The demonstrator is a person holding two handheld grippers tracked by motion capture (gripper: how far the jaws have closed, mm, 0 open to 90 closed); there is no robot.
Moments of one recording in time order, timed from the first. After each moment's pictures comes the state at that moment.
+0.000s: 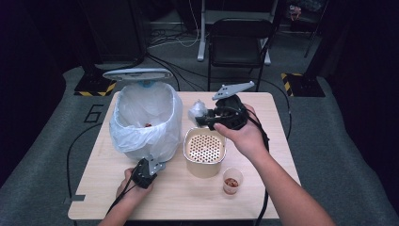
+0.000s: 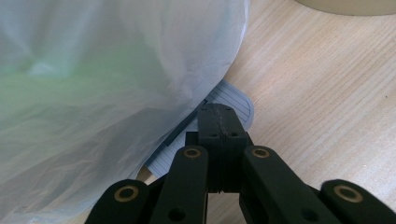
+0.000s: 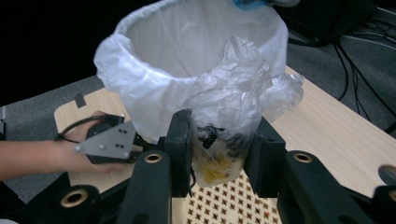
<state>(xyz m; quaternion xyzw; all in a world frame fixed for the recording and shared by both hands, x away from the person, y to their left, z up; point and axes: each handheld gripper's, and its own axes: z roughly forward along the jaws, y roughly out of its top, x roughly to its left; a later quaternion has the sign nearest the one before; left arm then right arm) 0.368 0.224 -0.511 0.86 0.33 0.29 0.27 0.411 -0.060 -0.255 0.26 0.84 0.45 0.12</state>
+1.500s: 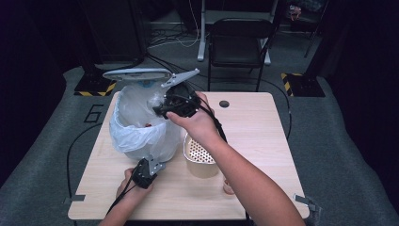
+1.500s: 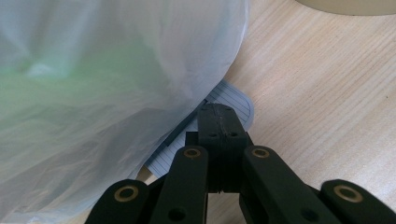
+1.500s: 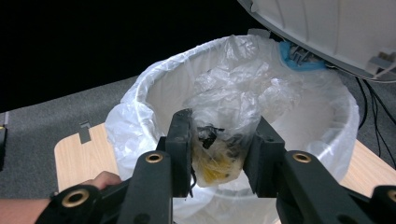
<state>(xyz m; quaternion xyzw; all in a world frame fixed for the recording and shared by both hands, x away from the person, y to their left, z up) 0.367 0.223 -0.511 0.86 0.34 0.29 0.27 0.439 0.050 -0.249 0.22 0.85 0.46 0.12</state>
